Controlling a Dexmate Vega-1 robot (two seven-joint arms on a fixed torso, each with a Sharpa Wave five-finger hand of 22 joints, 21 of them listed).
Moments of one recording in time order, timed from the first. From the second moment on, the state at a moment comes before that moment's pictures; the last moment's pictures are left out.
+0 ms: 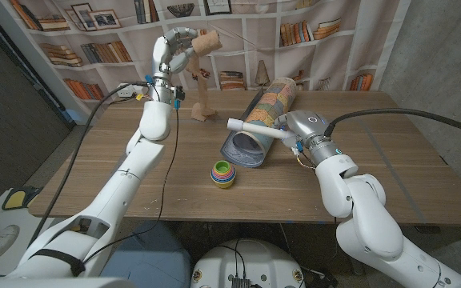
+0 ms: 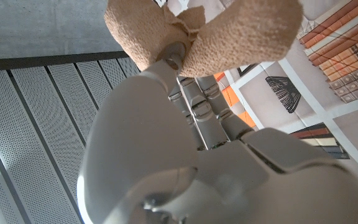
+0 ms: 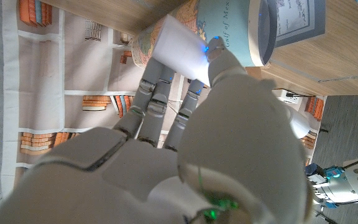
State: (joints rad) left arm 0.73 0.36 0.25 -1.47 -0.05 -0.60 0.30; left_hand 1.48 0.07 0.51 -0.17 0.20 0.75 -0.02 0.53 0.55 0.77 -0.10 0.55 0.59 1.03 -0.14 0.24 0.34 0.48 -0.13 1.32 0.18; right arm -1.22 -0.73 -0.61 -2.52 -1.23 -0.76 0.27; right_hand 1.38 0.03 0.28 -0.19 0.23 0.82 -0.19 0.21 0.41 0.79 -0.16 0.42 0.65 0.86 0.03 0.20 1.09 0.36 -0.04 1.31 0.17
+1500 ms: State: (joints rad) left arm 0.77 0.33 0.30 -1.57 -0.19 -0.61 0.21; left_hand 1.49 0.07 0.51 -0.17 0.19 0.75 -0.02 0.53 0.55 0.77 -0.10 0.55 0.59 1.04 -0.14 0.24 0.35 0.47 -0.13 1.33 0.18; right arm -1.13 -0.74 -0.64 -2.45 -1.06 -0.78 0.17; right_hand 1.38 0.03 0.28 -0.19 0.23 0.82 -0.19 0.21 0.41 0.79 -0.16 0.42 0.66 0.86 0.03 0.20 1.09 0.36 -0.04 1.31 0.17
